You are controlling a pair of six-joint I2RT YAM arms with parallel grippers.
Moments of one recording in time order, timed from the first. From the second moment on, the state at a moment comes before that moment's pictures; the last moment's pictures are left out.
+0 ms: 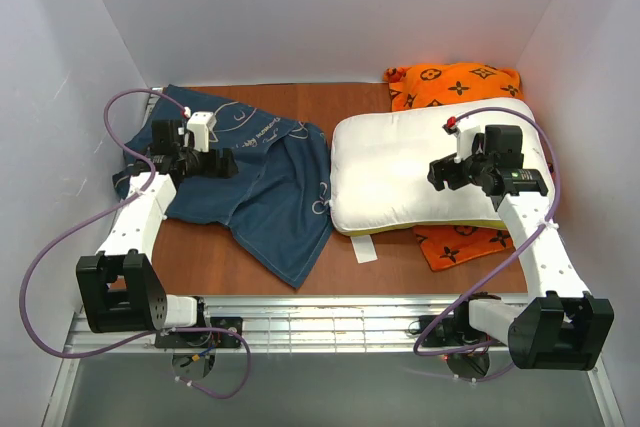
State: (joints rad) left arm 0.04 1.34 1.07 -0.56 0.33 0.12; right arm 0.02 1.13 1.00 -0.62 -0.28 -0.36
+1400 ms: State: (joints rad) left arm -0.41 2.09 1.36 -0.13 -0.83 0.38; right arm 0.06 1.20 1.01 -0.63 -0.50 -0.34
